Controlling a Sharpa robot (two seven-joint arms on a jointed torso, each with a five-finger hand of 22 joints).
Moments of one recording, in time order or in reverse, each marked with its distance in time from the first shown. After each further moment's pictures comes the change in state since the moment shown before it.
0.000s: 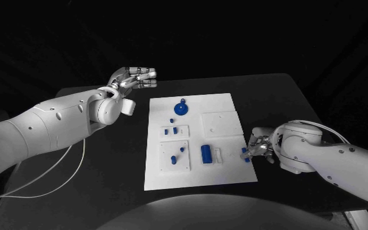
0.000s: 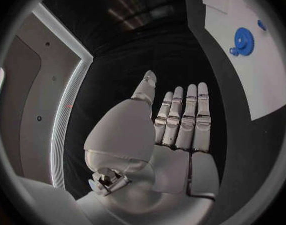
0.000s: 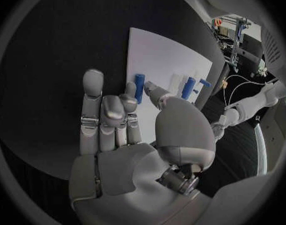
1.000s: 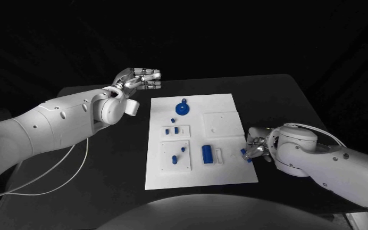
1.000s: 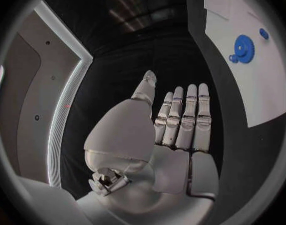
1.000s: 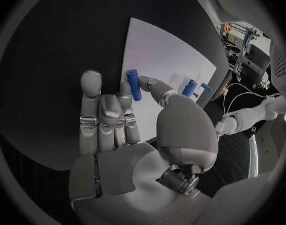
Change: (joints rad) left arm 0.000 0.007 0.000 0.009 -0.003 0.014 -0.025; left_hand 0.000 0.000 0.003 0.003 -0.010 -0.006 0.006 0.000 0.000 -0.004 0.004 0.000 0.000 0.000 0.000 0.000 0.000 -0.015 -0.020 0.002 0.000 -0.001; right arm 0.002 0.025 -0.030 0.013 -0.105 -0.043 0.002; right_hand 0.040 0.048 0.063 -0.155 0.505 -0.052 0.057 0.000 -0.064 -0.045 0.034 -0.035 -0.027 -0.006 0.010 -0.009 0.007 0.013 0.000 0.007 0.020 0.058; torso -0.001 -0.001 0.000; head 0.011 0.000
